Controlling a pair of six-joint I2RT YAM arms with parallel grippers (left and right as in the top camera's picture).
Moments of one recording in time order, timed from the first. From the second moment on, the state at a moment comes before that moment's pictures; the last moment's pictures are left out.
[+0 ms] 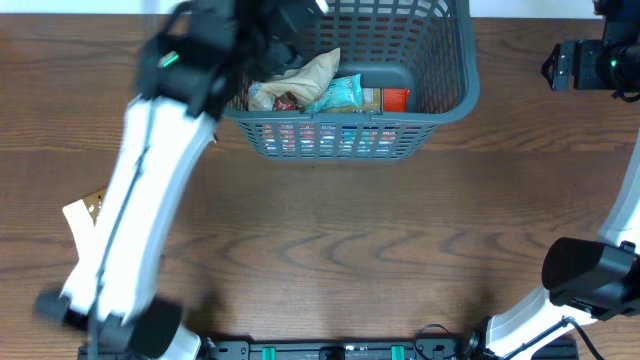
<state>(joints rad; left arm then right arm) -0.37 1.71 2.05 -0.93 -0.07 0.69 -0.34 1.88 2.20 -1.33 -0.11 -0.28</state>
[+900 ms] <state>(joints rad) 0.18 1.92 1.98 -1.28 -0.18 0.27 -0.34 1.88 2.20 -1.33 -0.15 -0.28</state>
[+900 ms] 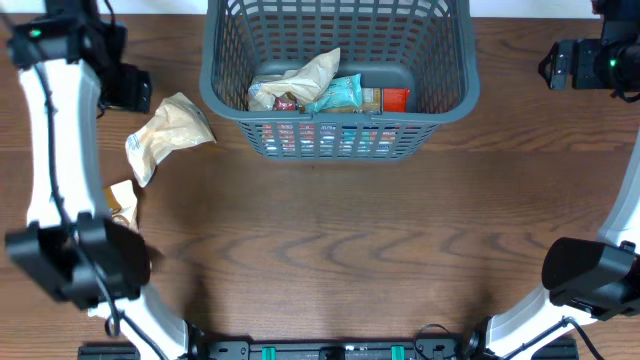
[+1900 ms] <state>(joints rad) 0.25 2.16 1.78 -1.15 0.02 0.65 -0.34 1.88 2.20 -1.33 -0.13 -0.28</state>
